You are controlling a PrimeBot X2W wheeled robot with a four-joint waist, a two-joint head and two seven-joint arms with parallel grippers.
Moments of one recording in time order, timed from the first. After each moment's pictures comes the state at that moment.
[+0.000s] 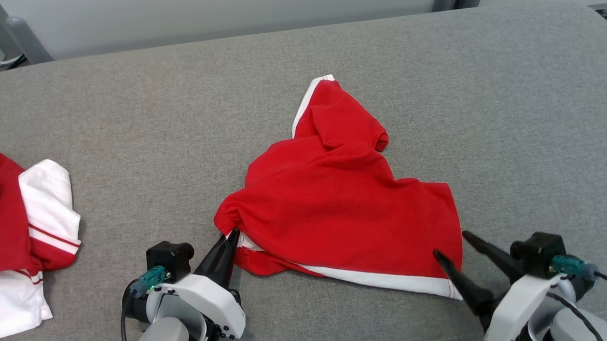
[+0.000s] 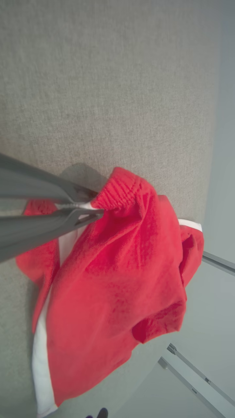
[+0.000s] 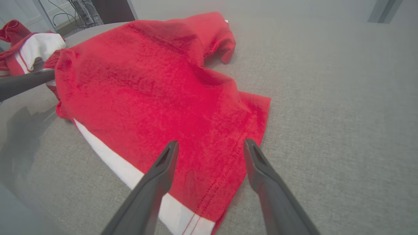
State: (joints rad) left arm -0.39 0.11 -0.45 0.73 -0.53 -0.12 -0.26; right arm -0.37 -0.46 0.79 0.44 0.72 0.13 -0.25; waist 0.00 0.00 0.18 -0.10
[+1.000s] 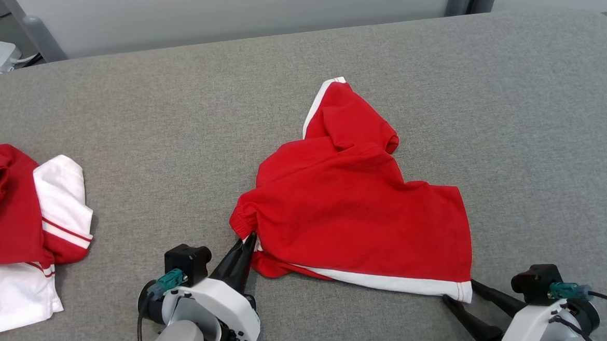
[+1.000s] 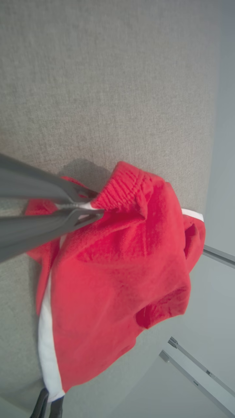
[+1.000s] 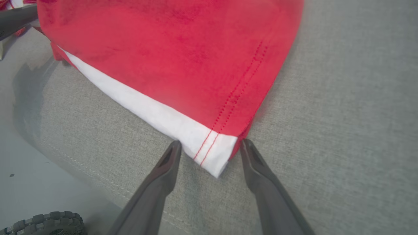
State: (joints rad) left arm -0.37 0.08 -0.48 0.72 -0.52 -0.12 -0.26; right arm -0.39 -0.53 1.06 0.50 0.96 0.13 -0.25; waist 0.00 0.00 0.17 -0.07
